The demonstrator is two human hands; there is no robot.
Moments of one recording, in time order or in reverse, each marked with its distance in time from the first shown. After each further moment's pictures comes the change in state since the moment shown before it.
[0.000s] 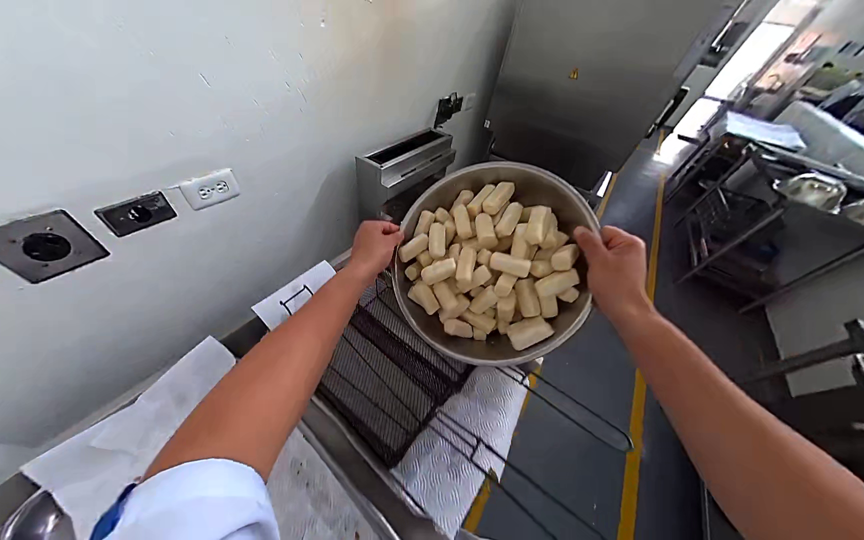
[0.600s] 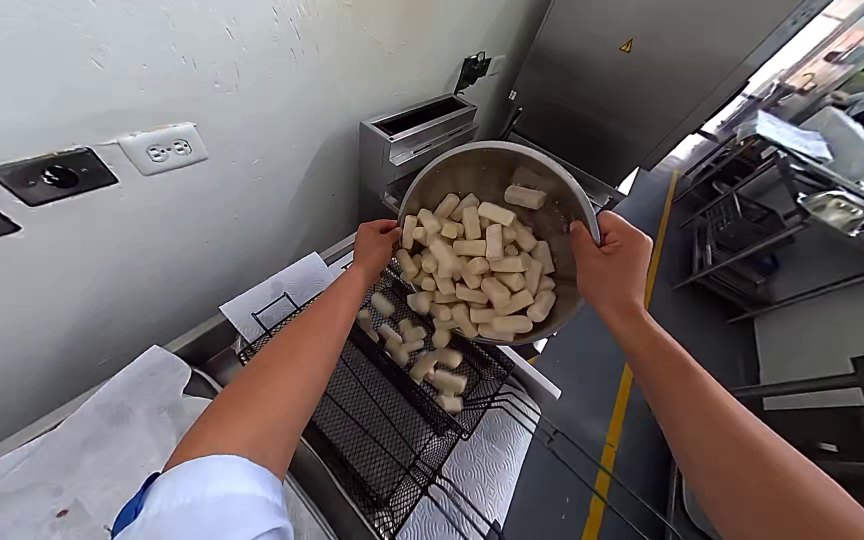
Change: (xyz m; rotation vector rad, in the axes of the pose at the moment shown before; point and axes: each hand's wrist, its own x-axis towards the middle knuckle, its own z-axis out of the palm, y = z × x) left_hand 0.113 -0.095 0.016 -0.282 0.071 -0.091; right_hand 0.066 0.005 0.091 -0.257 -0.032 -0.317
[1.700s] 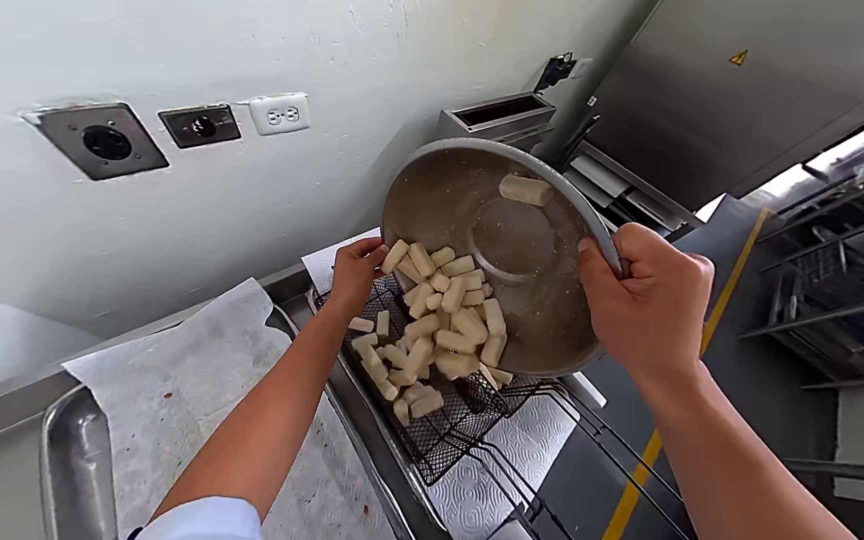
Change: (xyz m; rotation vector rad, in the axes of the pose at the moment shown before) left_hand -0.152 -0.018 -0.119 -0.227 0.246 0.033; right_hand -0.068 -0.145 0.000 0.067 -0.071 -0.379
